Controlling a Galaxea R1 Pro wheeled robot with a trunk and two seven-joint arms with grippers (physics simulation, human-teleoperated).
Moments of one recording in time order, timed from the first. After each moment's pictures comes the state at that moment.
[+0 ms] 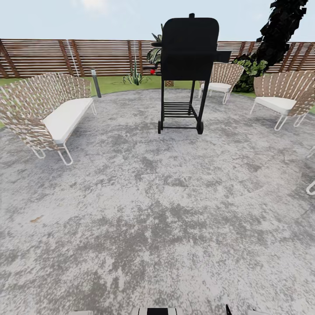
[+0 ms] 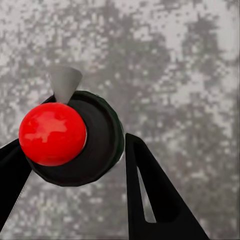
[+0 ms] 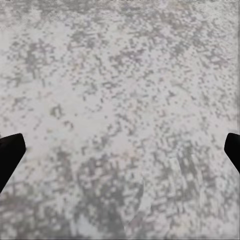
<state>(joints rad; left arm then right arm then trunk) -0.22 0.09 0.07 -0.34 -0.03 -0.27 0.01 -0.08 -0.06 -0.18 -0.59 0.00 -0.40 0.01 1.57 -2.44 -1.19</state>
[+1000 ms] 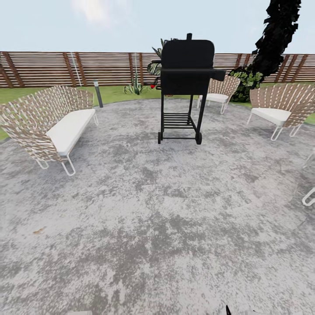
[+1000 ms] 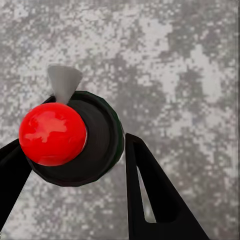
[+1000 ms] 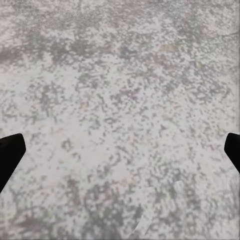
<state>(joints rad) -0.22 0.09 0.07 -0.34 -0.03 -0.27 0.01 -0.08 -0.06 -0.18 -0.58 0.00 -0.40 0.01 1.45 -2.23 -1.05</state>
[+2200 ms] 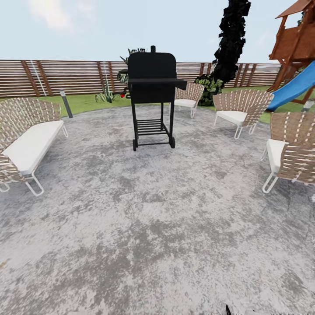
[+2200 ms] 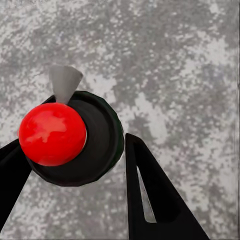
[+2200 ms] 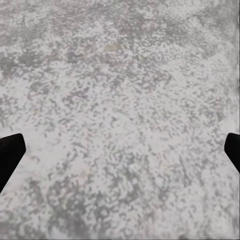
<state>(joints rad) -0.22 0.09 0.07 -0.34 -0.02 -0.27 0.01 -0.08 -0.06 -0.18 -0.58 0.00 -0.40 0.01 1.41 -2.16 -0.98</state>
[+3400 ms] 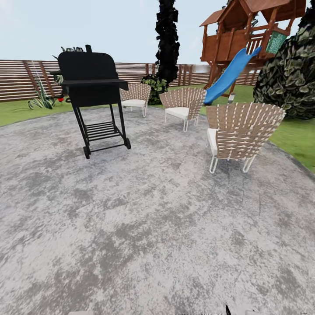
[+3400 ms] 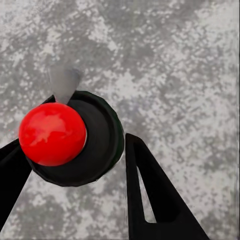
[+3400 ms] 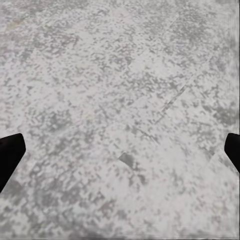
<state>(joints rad) -0.22 0.09 0.07 -0.34 -0.03 -0.27 0.01 -0.08 -0.06 -0.18 -0.58 0.00 -0.40 0.01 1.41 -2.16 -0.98</state>
